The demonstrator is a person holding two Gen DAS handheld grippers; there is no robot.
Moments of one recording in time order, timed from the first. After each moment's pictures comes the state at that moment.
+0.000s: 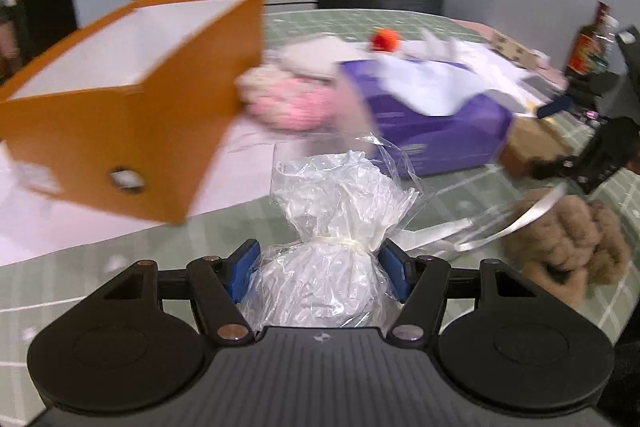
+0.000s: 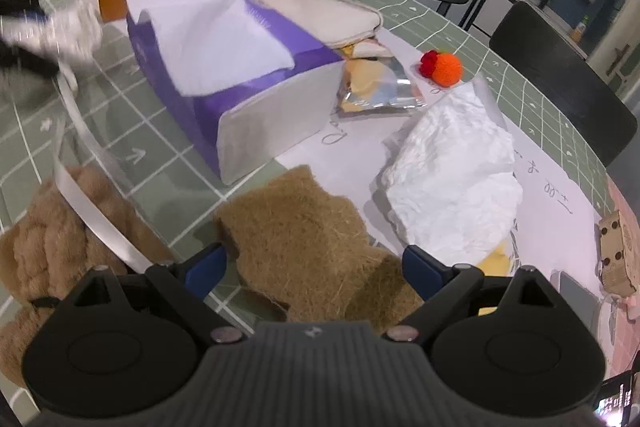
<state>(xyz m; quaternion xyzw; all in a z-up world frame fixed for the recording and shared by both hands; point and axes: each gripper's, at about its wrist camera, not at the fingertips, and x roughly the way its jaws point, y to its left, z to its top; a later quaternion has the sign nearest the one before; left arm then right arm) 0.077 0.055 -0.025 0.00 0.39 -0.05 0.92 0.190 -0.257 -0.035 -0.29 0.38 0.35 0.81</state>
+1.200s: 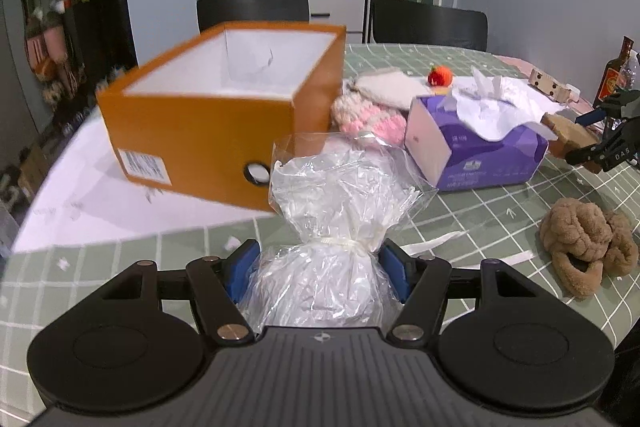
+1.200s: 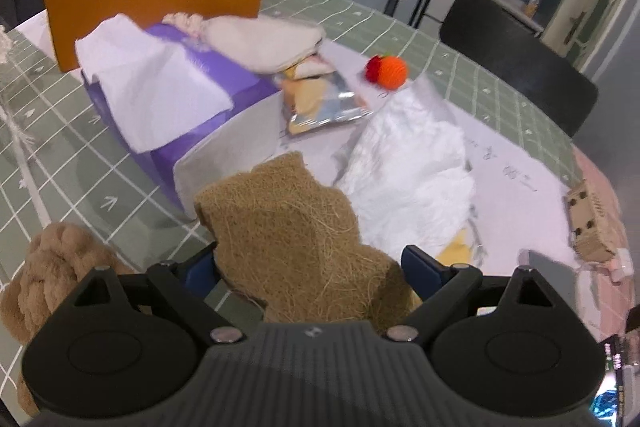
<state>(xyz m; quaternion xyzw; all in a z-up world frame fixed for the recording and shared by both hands) 0.023 0.102 0.008 0.01 0.35 0.00 0.94 0.199 -0.268 -0.007 -0.24 0.38 0.29 0.85</state>
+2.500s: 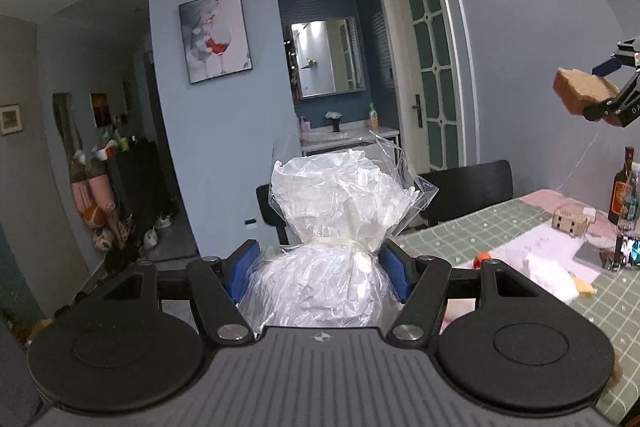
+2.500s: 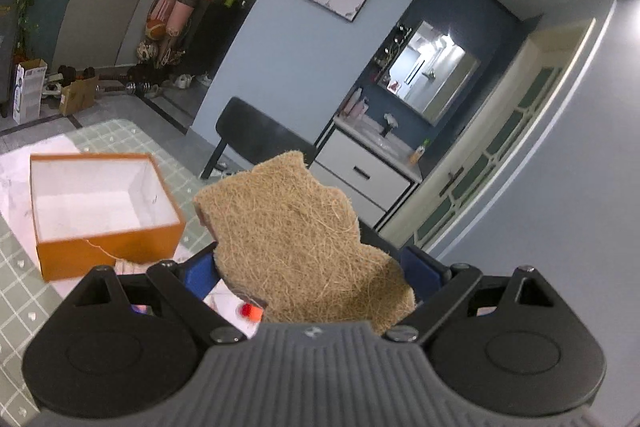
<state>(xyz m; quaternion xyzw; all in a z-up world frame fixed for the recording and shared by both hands) 0.021 0.156 0.221 0.08 0.16 0.04 0.98 0.133 -0.188 0.338 -0.30 0.17 0.18 0.92</state>
